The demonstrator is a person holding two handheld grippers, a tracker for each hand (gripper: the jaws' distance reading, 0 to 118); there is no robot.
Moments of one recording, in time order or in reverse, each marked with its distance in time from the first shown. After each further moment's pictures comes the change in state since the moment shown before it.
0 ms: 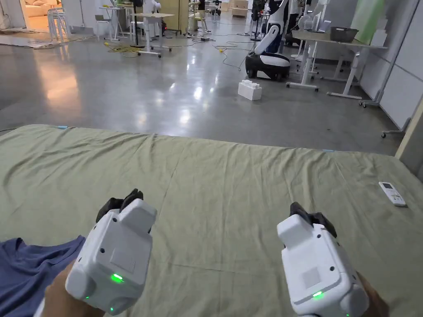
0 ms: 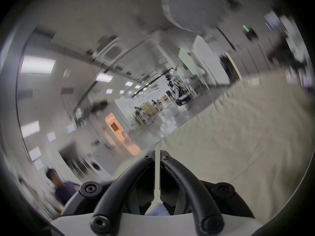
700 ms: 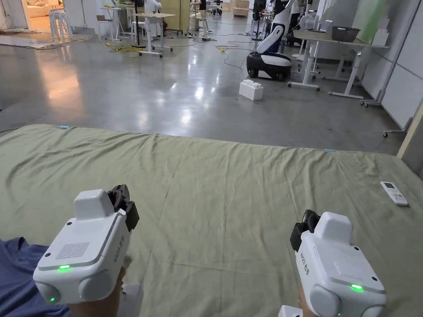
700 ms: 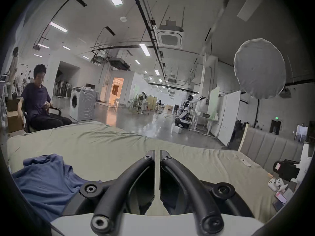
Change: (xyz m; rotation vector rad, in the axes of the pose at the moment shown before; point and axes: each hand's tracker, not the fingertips) left arm -0.044 -0.017 0.000 -0.007 -0.020 1.023; right arm 0.024 -0.024 0.007 -0.219 -0.065 -1.202
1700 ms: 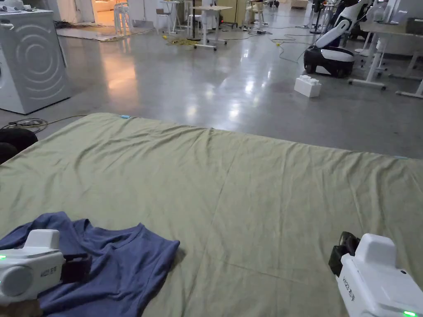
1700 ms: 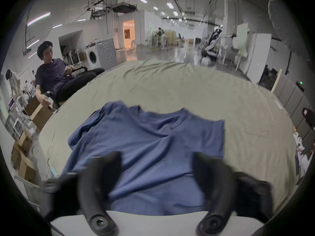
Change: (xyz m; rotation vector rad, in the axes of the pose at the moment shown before) left arm -0.231 -0.030 0.003 -0.728 0.248 -0.144; right arm -0.044 -0.031 -0.023 -0.101 0.108 0.120
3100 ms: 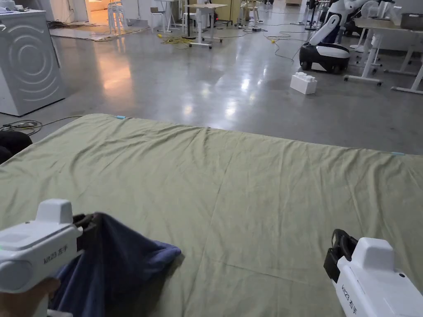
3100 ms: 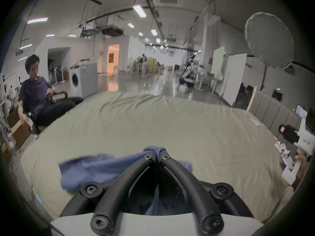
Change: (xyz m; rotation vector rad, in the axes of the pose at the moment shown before) left arm 0.053 0.055 0.068 0.395 -0.247 -0.027; right arm 0.001 0.001 0.012 0.066 0.083 0.026
